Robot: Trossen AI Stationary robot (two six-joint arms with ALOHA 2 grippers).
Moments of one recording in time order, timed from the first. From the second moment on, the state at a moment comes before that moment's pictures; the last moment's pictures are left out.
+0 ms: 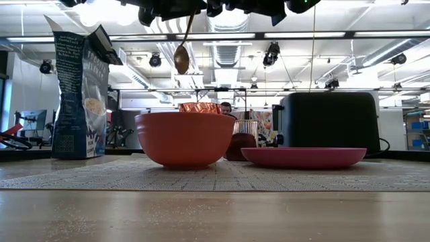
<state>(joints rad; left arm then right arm) -0.17 1.31 0.77 0.57 -0.65 0.19 -0.27 1.65 1.35 0.28 -0.77 -0.34</state>
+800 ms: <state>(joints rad) -0.17 1.29 0.77 0.51 -0.65 0.17 -0.28 1.64 1.35 0.25 -0.76 -0.17</state>
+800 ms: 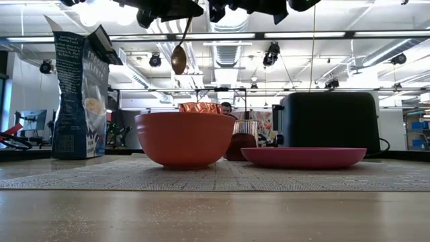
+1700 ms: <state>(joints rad) 0.00 1.24 1.04 -0.46 -0.09 0.58 -0.41 1.26 1.35 -0.71 -0.17 -0.13</state>
